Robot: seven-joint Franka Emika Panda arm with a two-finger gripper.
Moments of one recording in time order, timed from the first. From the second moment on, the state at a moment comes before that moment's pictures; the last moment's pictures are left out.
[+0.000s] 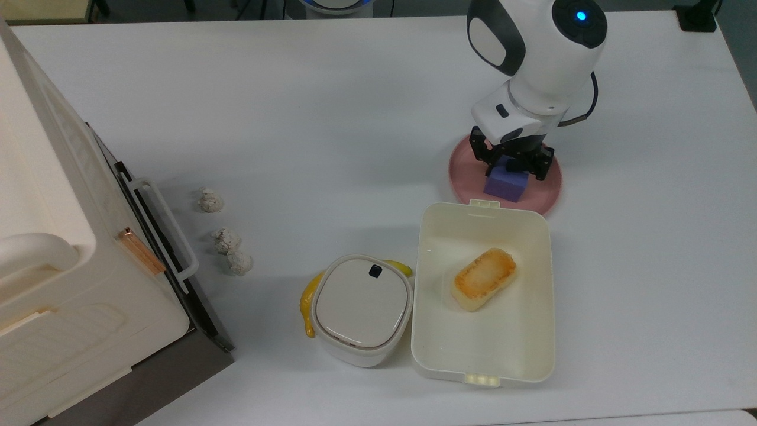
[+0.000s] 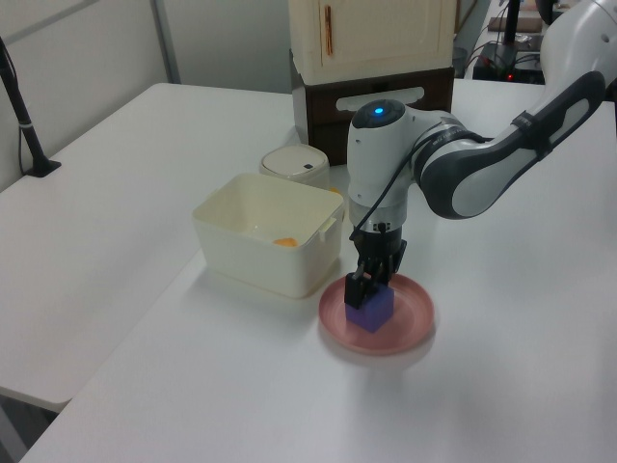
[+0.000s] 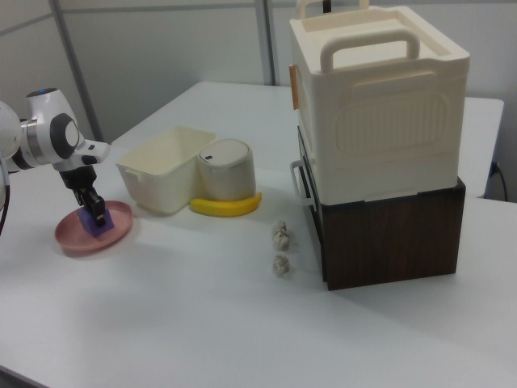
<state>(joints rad) 0.20 0.52 0.34 -1.62 -0.28 2.11 0.96</state>
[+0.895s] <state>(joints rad) 0.09 0.40 0.35 -1.57 -0.21 1.97 0.75</state>
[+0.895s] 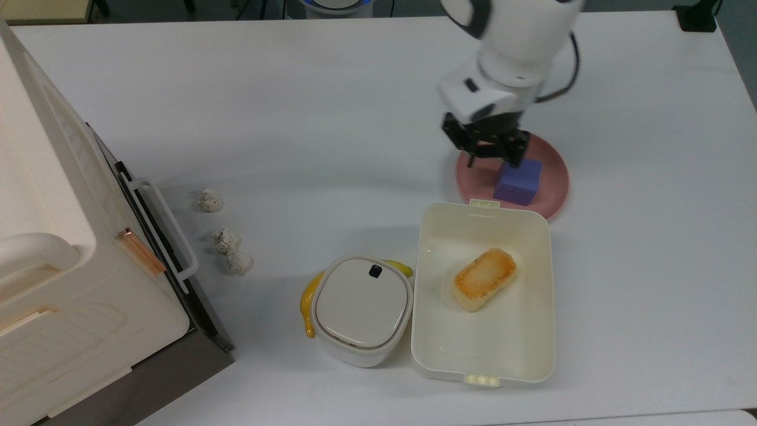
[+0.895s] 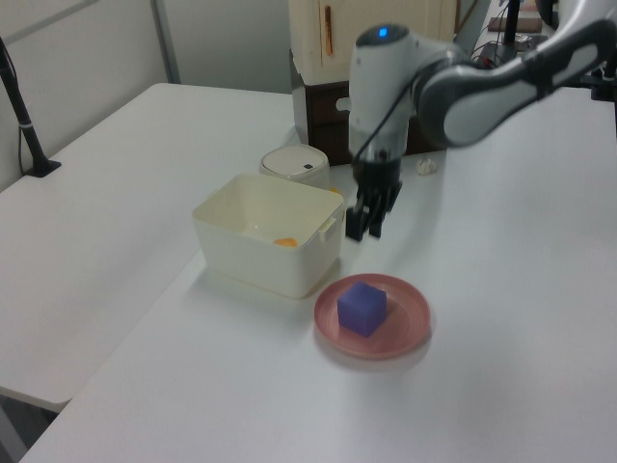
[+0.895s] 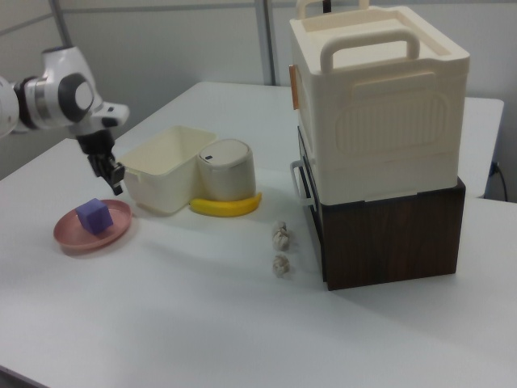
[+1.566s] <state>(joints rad) 0.08 0.34 0.35 -1.57 -0.18 1.86 0.66</state>
